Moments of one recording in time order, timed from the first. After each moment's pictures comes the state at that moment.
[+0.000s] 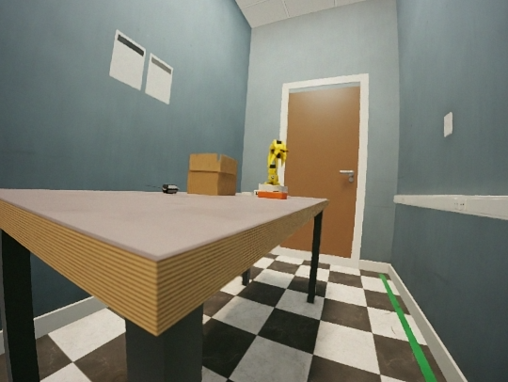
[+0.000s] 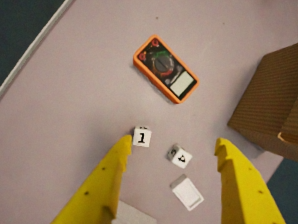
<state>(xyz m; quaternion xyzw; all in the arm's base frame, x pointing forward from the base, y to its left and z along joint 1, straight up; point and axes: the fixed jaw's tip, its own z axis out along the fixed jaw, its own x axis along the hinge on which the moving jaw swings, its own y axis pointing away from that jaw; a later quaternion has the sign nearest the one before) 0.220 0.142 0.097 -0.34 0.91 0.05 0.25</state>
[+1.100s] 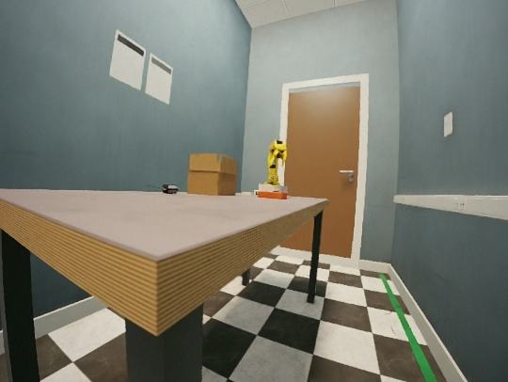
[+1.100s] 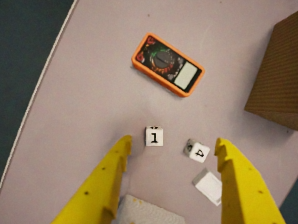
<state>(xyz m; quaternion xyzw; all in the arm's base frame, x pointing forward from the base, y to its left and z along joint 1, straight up) 0.221 0.145 0.097 -0.24 0.94 0.07 0.24</state>
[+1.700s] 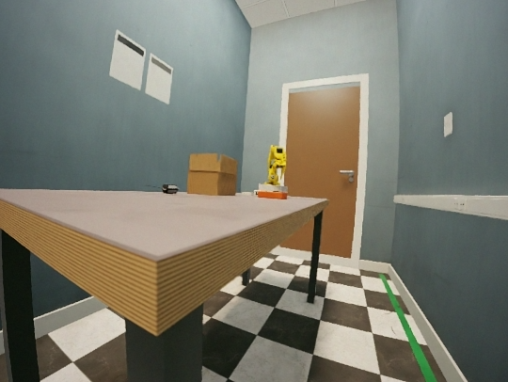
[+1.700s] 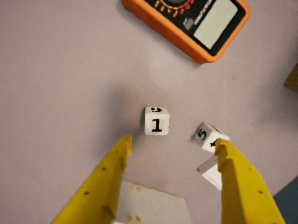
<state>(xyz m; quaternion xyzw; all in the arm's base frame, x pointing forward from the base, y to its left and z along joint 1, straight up) 0.208 0.137 0.033 -0.25 0.96 0.03 0.11</state>
